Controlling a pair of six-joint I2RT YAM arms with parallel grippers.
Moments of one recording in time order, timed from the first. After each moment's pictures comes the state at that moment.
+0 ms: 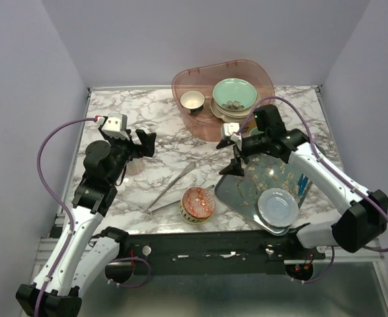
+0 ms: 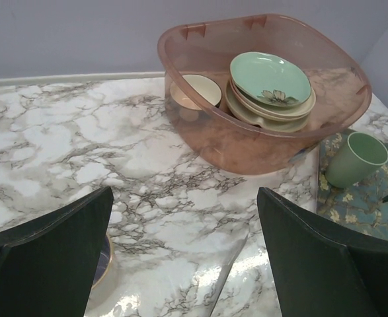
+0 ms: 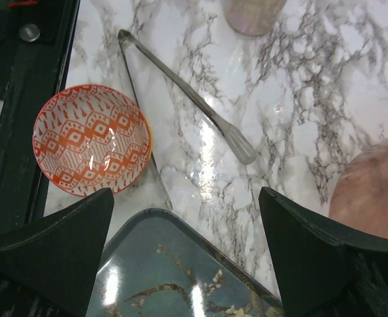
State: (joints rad) left arm -0.30 0.72 0.77 -0.10 0.02 -0.20; right arm 0.48 1.35 1.19 -0.61 -0.94 -0.81
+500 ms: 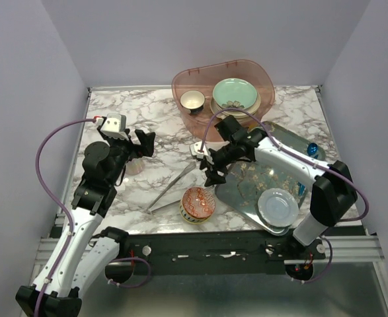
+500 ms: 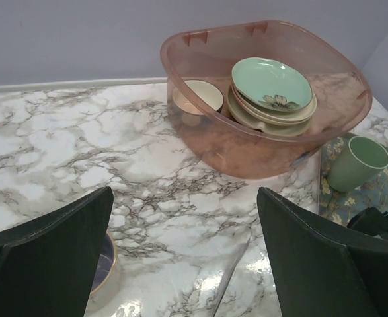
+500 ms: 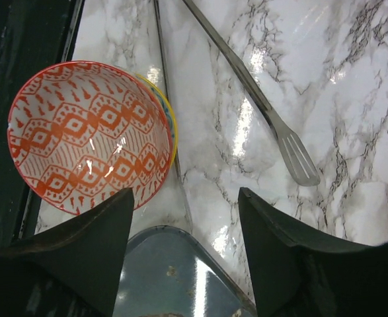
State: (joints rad) left arm -0.30 0.70 0.77 -0.09 0.01 -0.19; right arm 0.70 1.62 1.29 -0.70 -0.78 -0.91
